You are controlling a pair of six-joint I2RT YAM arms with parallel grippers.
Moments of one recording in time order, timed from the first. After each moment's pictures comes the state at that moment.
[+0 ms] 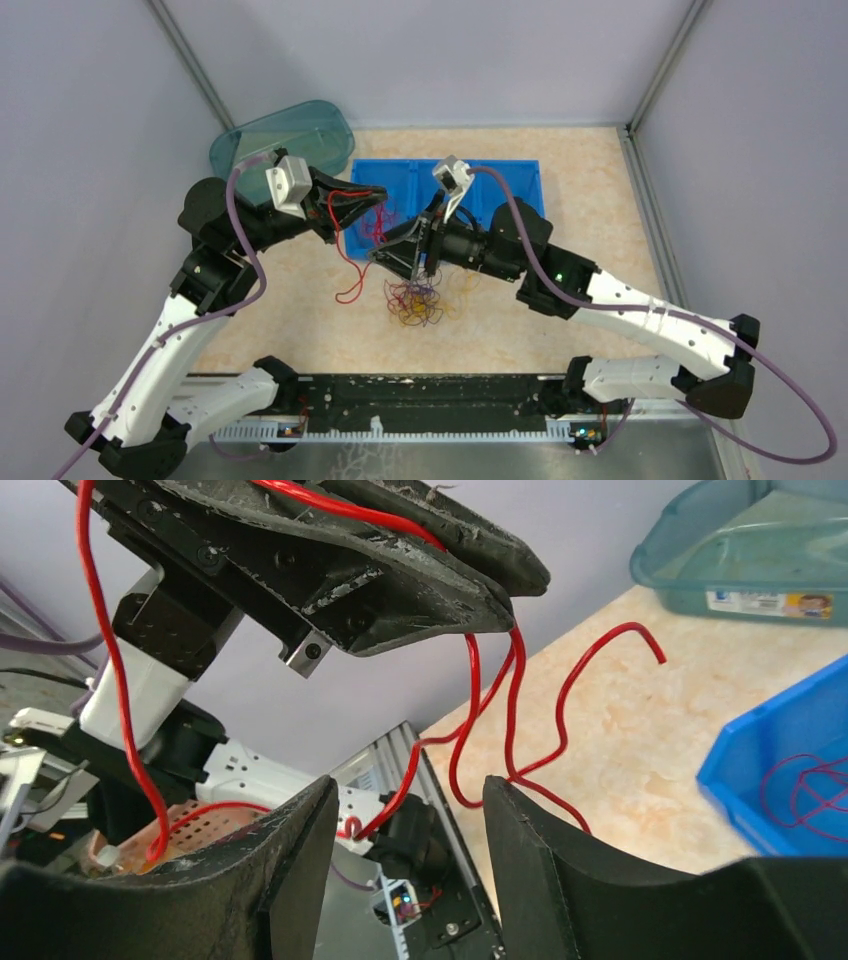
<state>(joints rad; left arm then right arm) -0.57 0.92 1.22 -0.05 0.64 0.02 1.12 1.09 1.19 -0.02 -0.11 0.50</state>
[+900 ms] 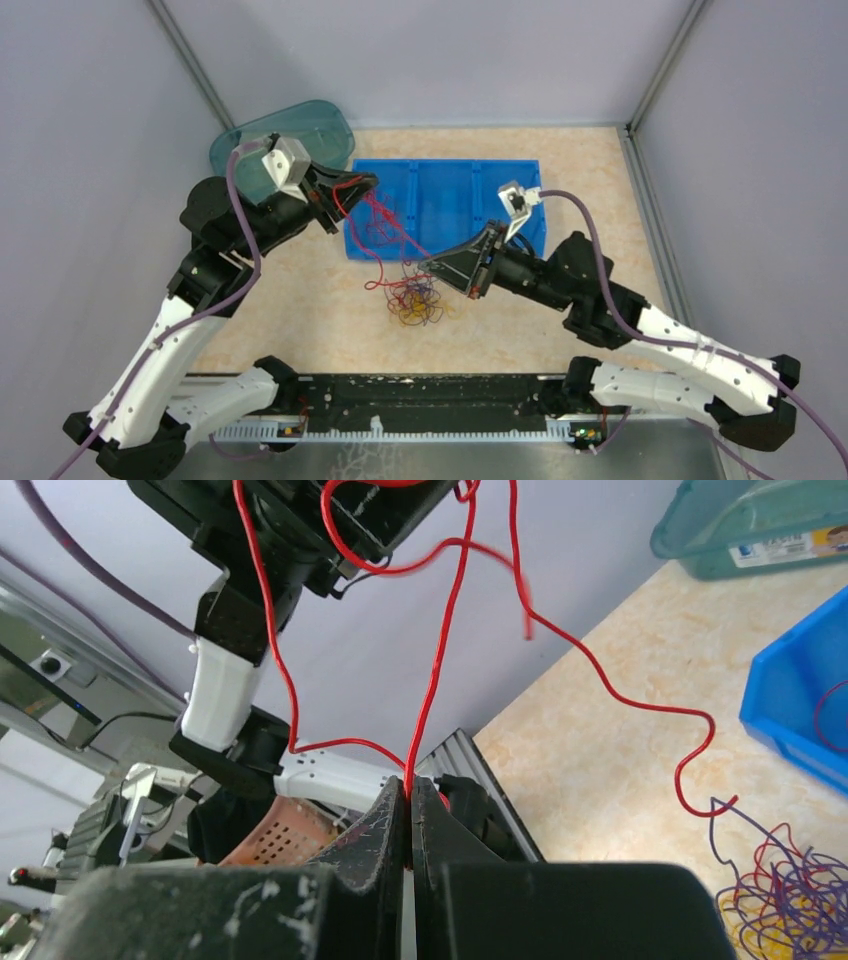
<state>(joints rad) -0.58 0.91 1.24 -0.13 0.38 -0.04 1.10 0.81 0.93 0.03 -0.10 0.72</state>
